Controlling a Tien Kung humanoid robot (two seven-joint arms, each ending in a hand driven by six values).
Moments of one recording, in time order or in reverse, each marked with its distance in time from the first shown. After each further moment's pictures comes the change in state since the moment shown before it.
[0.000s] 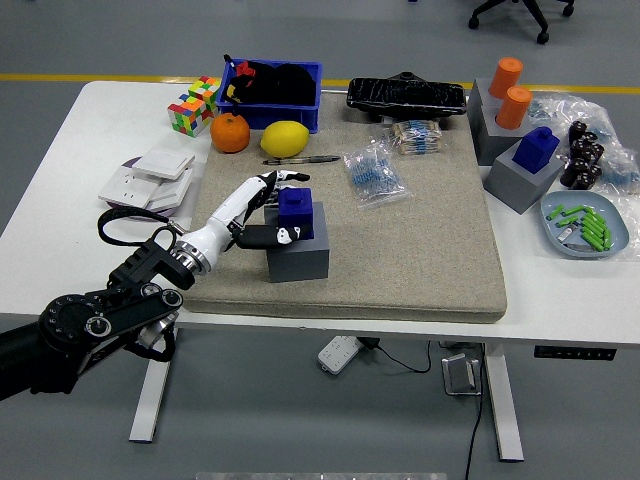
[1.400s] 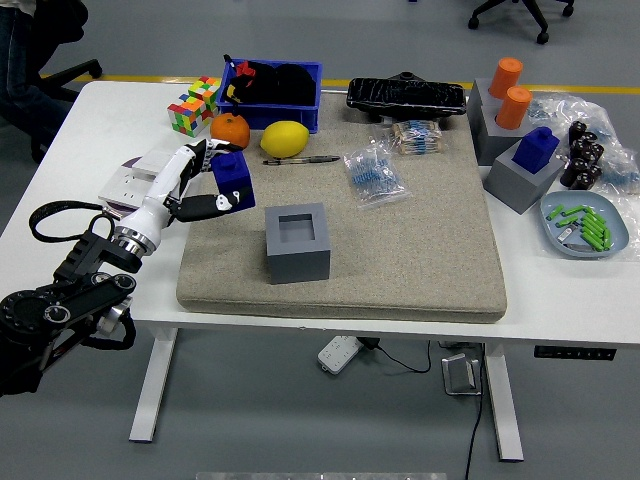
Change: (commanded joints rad) left arm 0.057 0.072 -0.094 0.123 -0.046 0.039 -0.134; right arm -0.001 0.001 0.007 0.001 -0.002 -0.002 0.000
